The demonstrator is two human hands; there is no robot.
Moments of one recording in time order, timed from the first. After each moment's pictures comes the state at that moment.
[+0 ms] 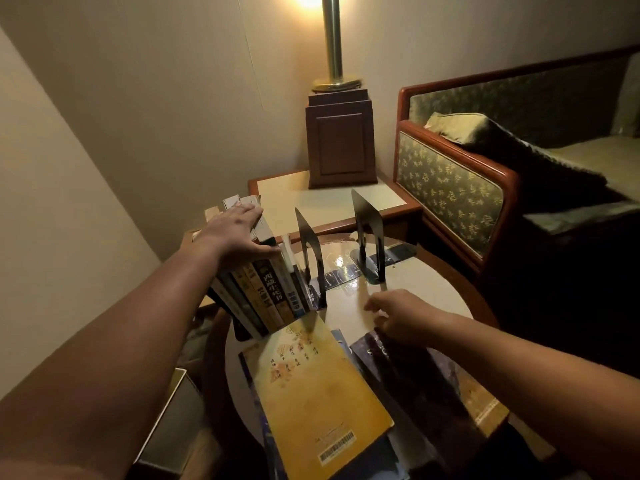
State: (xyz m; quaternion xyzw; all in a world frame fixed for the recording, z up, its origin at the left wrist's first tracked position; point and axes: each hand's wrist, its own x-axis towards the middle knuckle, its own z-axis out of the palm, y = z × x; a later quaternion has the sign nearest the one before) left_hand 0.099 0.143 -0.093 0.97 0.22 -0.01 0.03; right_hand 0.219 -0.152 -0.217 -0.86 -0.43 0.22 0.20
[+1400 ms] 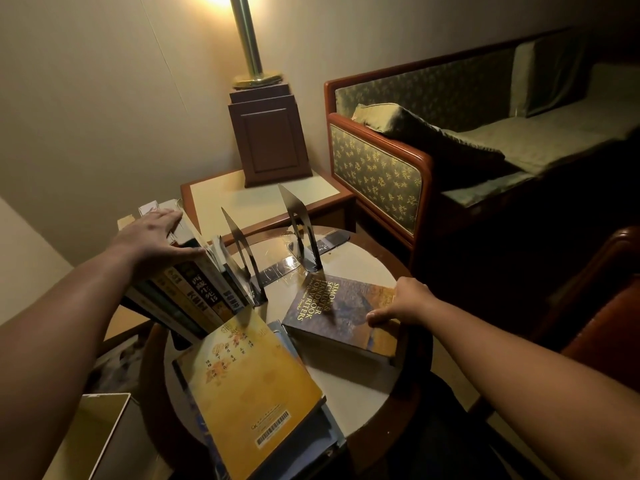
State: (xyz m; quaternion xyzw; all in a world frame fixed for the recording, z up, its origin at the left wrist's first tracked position) left_hand 0.104 0.156 -0.102 0.97 0.23 -0.01 0.05; right_hand 0.263 -0.260 -0.258 -0.95 -0.11 0.21 0.19
